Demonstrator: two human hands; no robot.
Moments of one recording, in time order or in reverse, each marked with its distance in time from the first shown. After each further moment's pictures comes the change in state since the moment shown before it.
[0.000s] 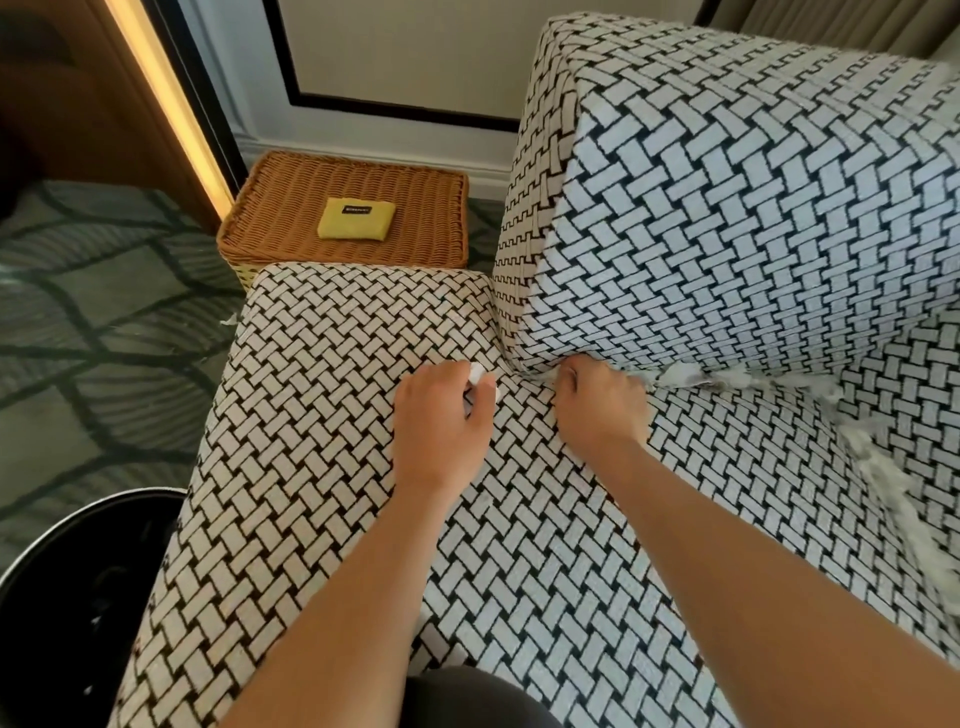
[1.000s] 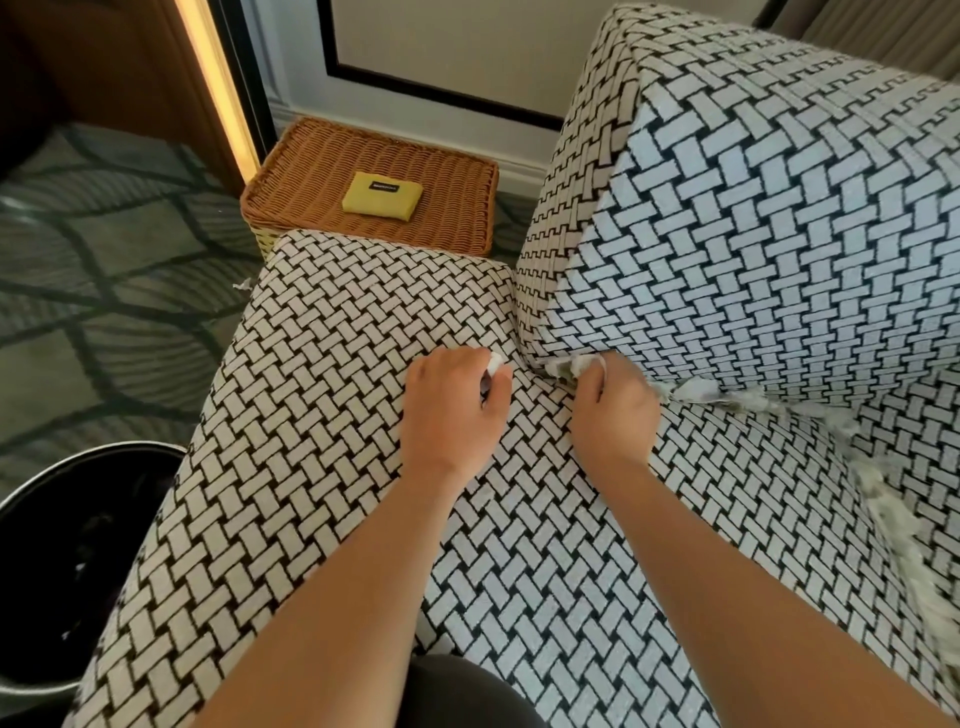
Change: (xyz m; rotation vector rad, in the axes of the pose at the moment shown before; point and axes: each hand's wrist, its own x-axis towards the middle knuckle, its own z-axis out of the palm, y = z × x) left_hand 0.000 0.000 0.005 0.104 0.047 0.006; right_hand -0.008 -0.004 0.004 0.352 0.222 0.023
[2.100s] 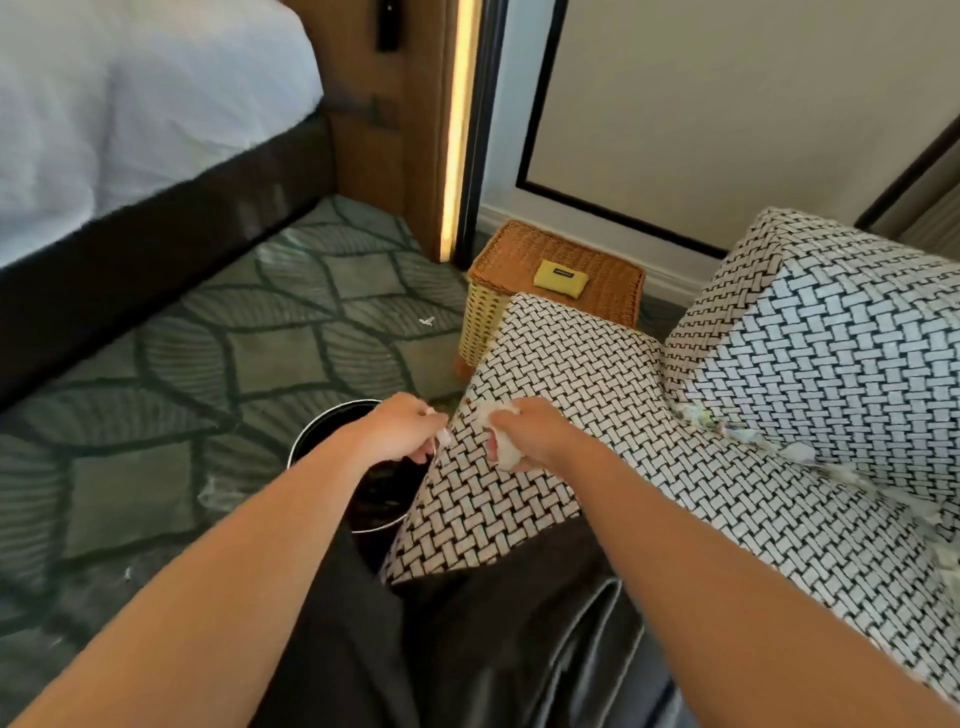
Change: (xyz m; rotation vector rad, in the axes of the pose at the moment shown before) left_hand -0.101 -0.113 -0.245 -0.234 -0.449 -0.726; right_hand -0.138 -0.226 -0.027 0.388 -1.125 0.175
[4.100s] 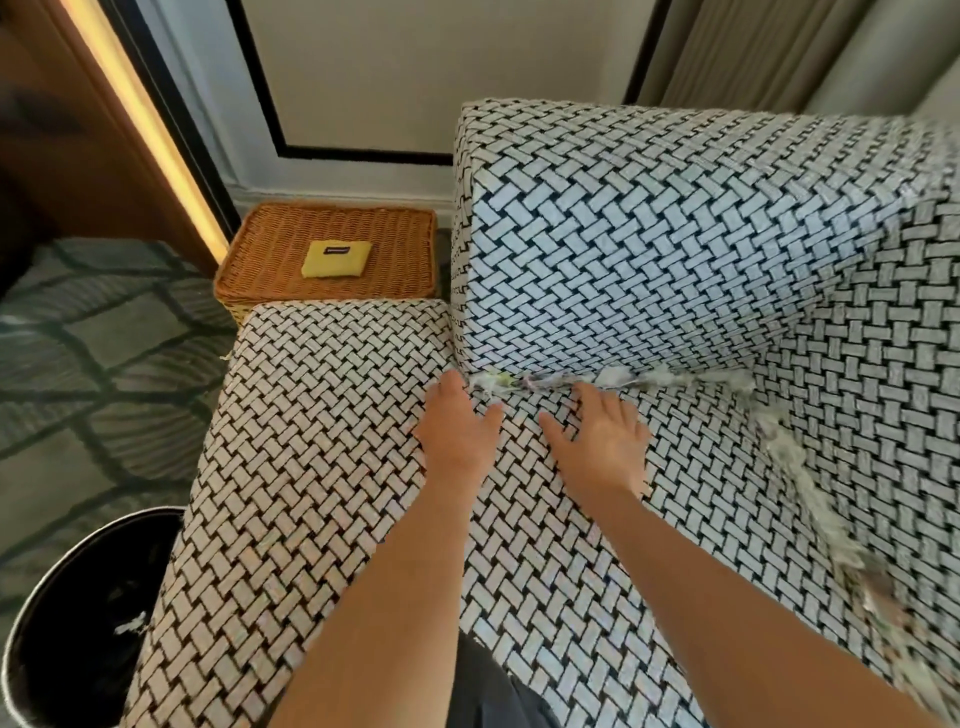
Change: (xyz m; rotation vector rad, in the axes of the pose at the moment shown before) left_hand 0.080 0.182 0.258 0.165 0.203 0.357; right_hand 0.015 0.215 -0.207 -0.703 0.995 0.162
